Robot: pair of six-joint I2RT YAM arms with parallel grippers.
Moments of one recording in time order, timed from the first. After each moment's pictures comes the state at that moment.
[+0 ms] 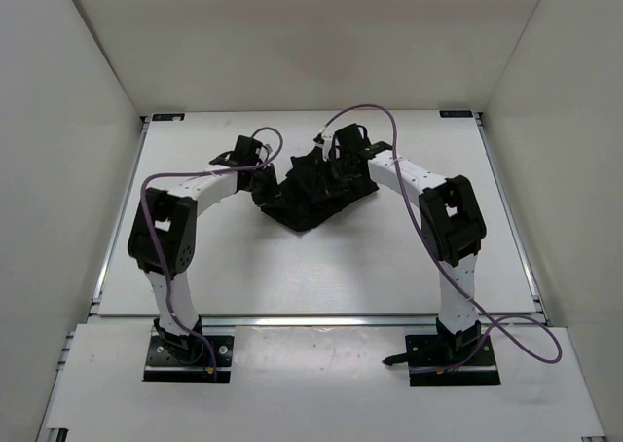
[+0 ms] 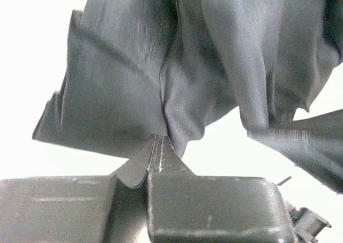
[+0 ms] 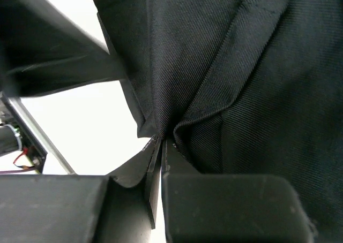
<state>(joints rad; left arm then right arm) -0.33 1.93 1.32 -0.42 0.38 -0.59 0.49 2.06 1.61 -0.51 -0.58 0.22</state>
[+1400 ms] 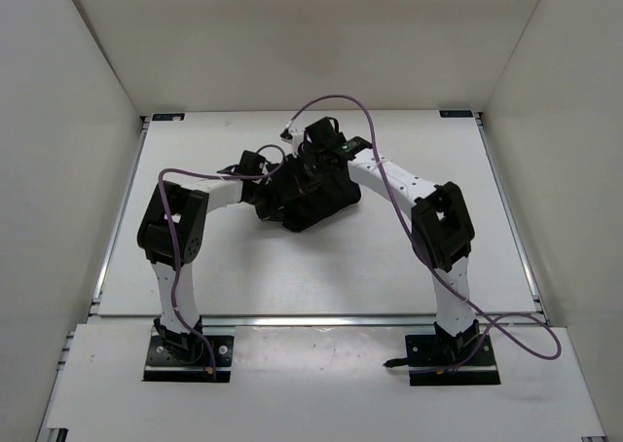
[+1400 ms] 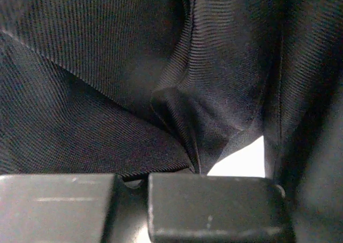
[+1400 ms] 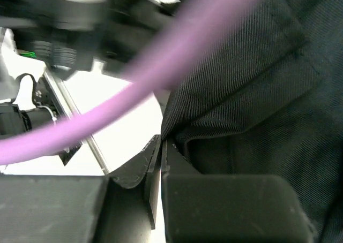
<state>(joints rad) -0.34 1.98 1.21 -0.33 0.41 -0.64 0.64 2.07 1.80 -0.56 -0.62 0.22</state>
